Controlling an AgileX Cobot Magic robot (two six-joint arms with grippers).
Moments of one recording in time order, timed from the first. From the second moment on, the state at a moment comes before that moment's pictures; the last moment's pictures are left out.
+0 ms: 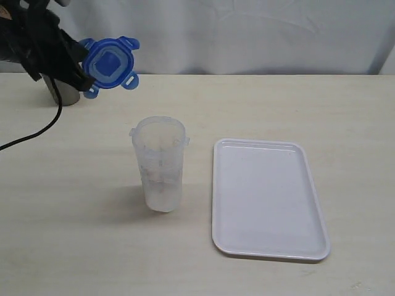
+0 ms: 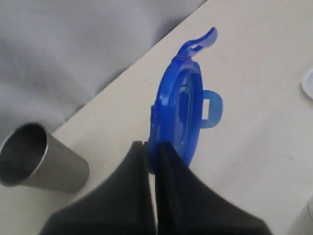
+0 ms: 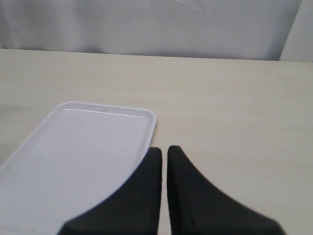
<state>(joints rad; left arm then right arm) -0.33 1.46 -1.07 -0.15 0.33 0.62 0.06 0.00 0.00 -0.01 0.34 -0.02</state>
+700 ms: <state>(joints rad) -0.61 1.46 -1.07 0.50 0.26 0.66 0.06 0.00 0.00 -0.01 0.34 -0.02</state>
